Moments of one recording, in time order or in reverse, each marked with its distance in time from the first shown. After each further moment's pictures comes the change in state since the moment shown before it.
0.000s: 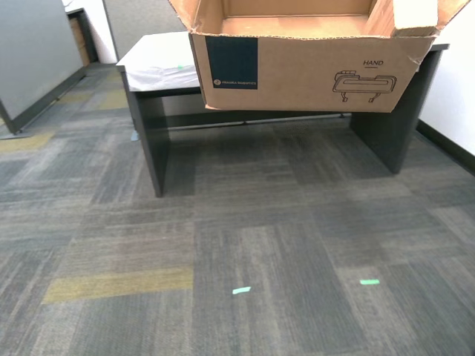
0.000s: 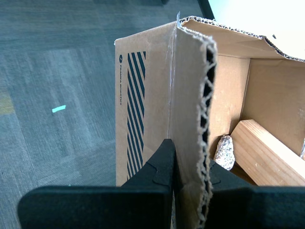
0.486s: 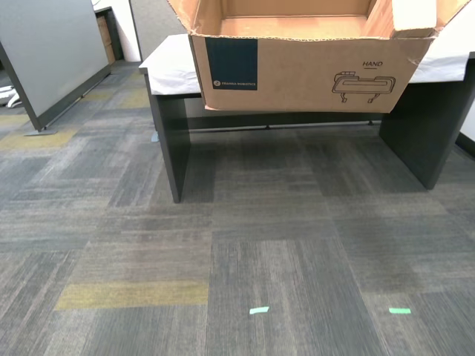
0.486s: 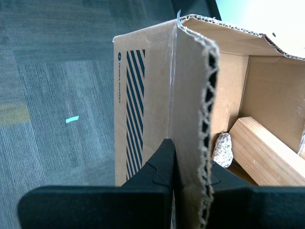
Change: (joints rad) arm 0 0.000 0.001 0.000 0.003 0.000 0.000; arm 1 0.000 0.000 0.000 -0.007 0.021 0.002
